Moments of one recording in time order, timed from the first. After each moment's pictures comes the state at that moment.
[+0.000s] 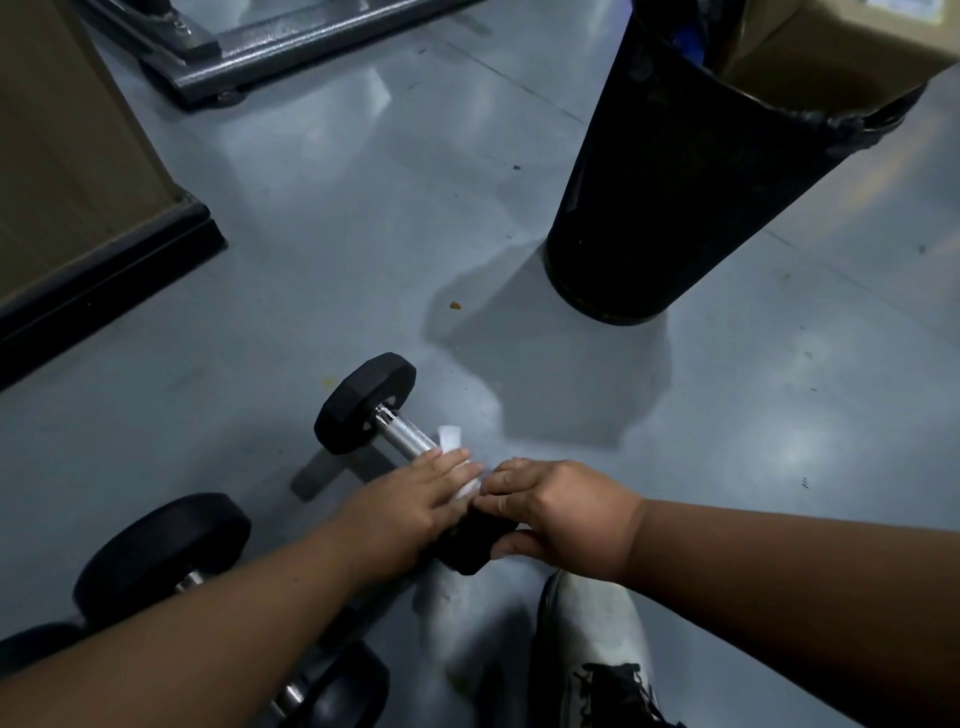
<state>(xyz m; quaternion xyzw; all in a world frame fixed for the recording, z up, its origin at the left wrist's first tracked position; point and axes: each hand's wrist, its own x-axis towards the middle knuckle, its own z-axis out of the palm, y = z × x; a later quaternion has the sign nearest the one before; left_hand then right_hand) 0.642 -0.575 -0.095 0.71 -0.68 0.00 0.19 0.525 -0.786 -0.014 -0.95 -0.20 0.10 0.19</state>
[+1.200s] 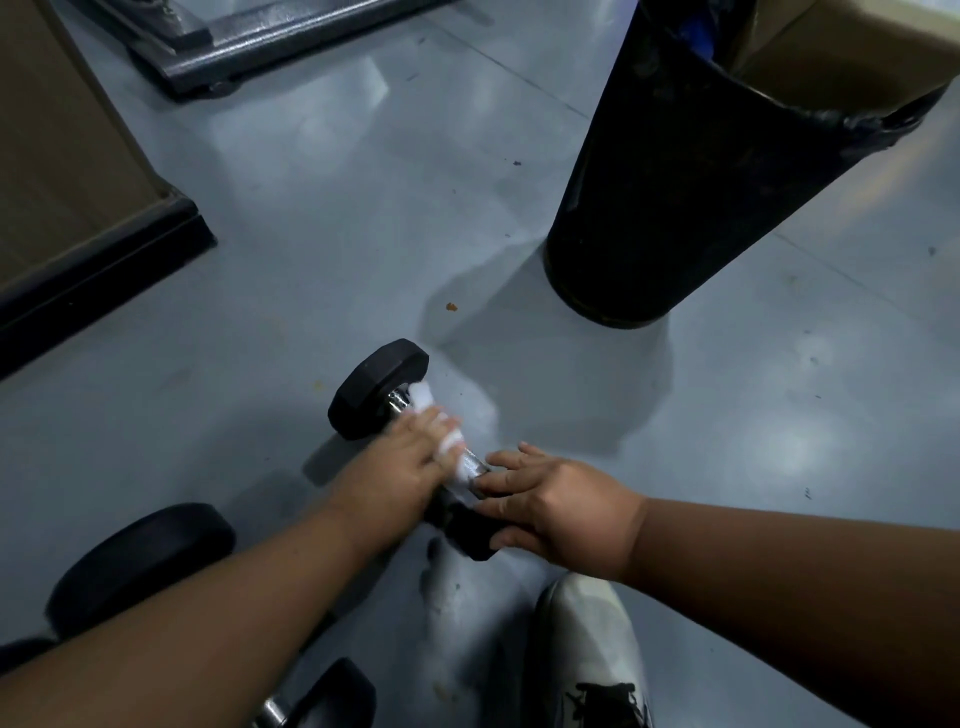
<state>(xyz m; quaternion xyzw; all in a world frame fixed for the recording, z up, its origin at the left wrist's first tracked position) 0.666 -0.602 -0.101 0.76 -0.61 0.03 0.22 0.532 -0.801 -0.018 -0.96 -0.22 0.05 0.16</state>
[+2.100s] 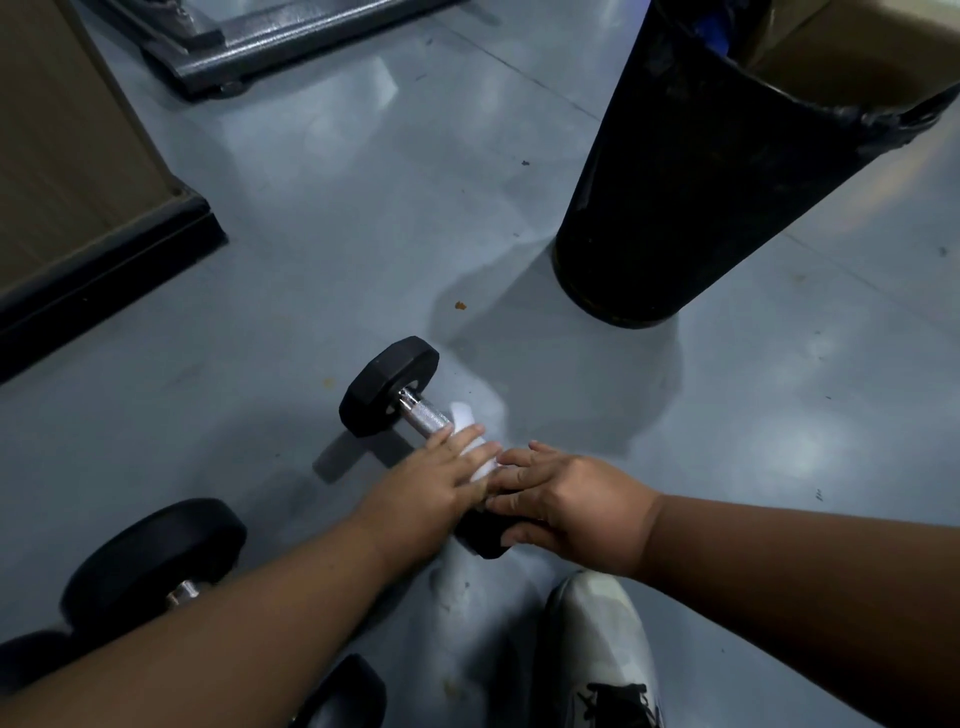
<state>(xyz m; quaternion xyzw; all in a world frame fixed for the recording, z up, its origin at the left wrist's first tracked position) 0.648 -0.608 -0.102 0.73 -0.65 0.01 0.19 0.534 -0.803 -0.015 -0.96 -0.22 0.08 0.18</state>
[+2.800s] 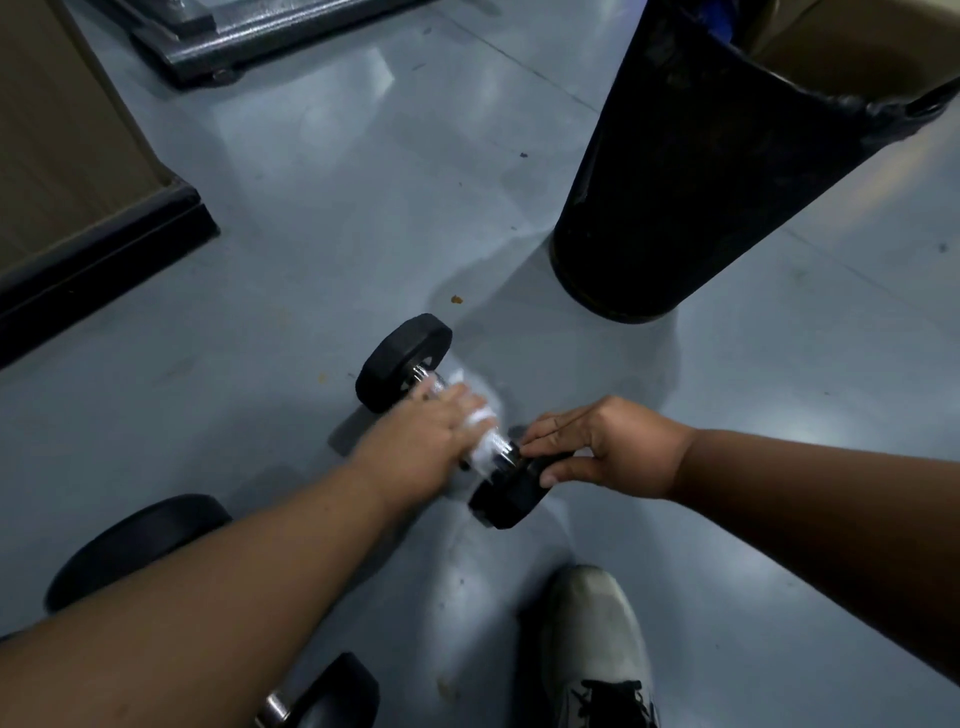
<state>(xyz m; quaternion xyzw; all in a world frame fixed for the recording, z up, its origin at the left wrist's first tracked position) 0.686 -0.626 -0.085 0.77 -0.62 0.01 0.12 0.557 -0.862 -0.001 -0.93 -0.14 0.14 0.32</state>
